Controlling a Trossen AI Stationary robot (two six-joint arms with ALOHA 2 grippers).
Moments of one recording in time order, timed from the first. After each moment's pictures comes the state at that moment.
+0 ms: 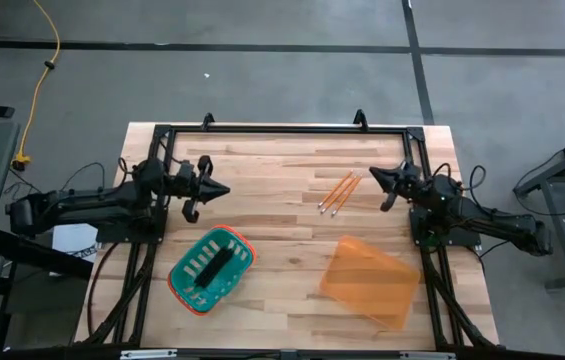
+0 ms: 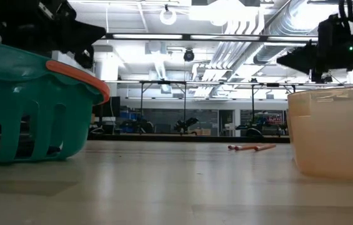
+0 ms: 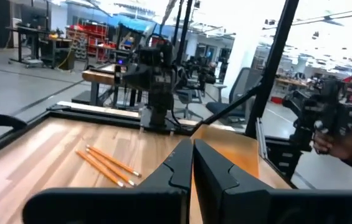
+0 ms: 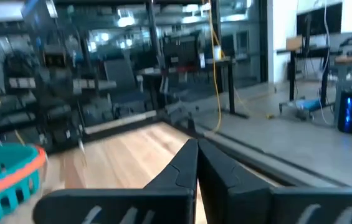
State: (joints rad) left arm 0.52 0.70 0.15 0.64 0.50 -0.22; right arm -0.32 0.10 0.01 0.19 0.18 0.10
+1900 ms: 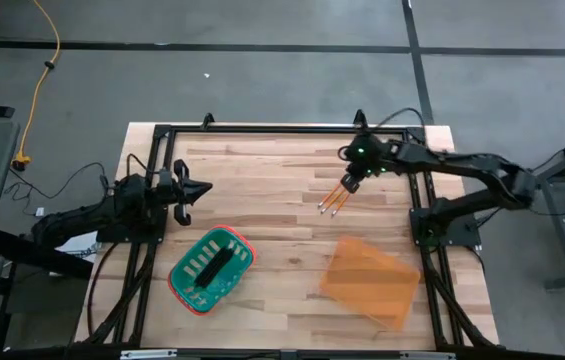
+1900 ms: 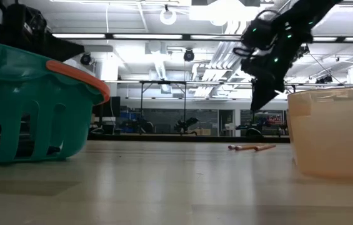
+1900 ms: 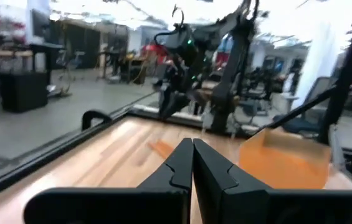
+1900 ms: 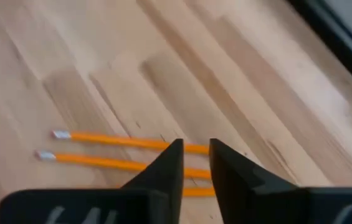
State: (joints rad) left arm 0.40 0.01 0.01 0.09 0.07 -0.14; right arm -0.51 1.29 0.79 -0.51 0.07 0.09
